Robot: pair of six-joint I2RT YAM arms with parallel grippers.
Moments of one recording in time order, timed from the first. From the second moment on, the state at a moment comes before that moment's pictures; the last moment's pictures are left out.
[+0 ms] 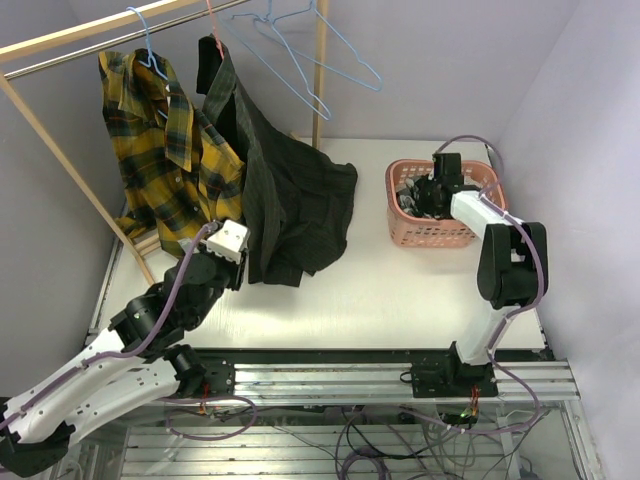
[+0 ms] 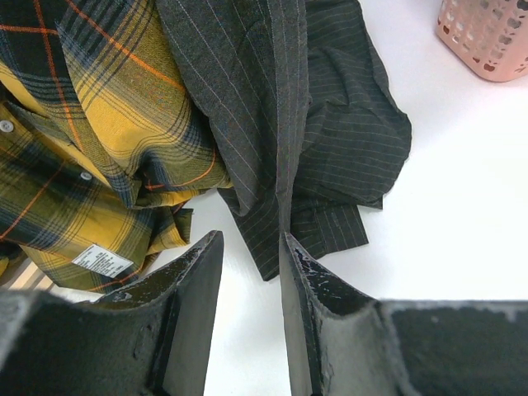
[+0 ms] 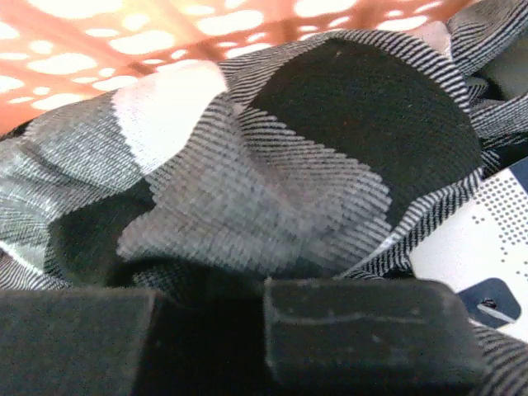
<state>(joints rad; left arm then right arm) -0.89 0.59 0.76 -0.47 -0.53 -0.03 0.06 1.83 1.28 -0.29 0.04 0.21</state>
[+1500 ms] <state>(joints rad) -0.89 0.56 0.76 -0.47 -0.56 -0.03 0.08 1.38 1.45 -0.47 -0.01 0.22</state>
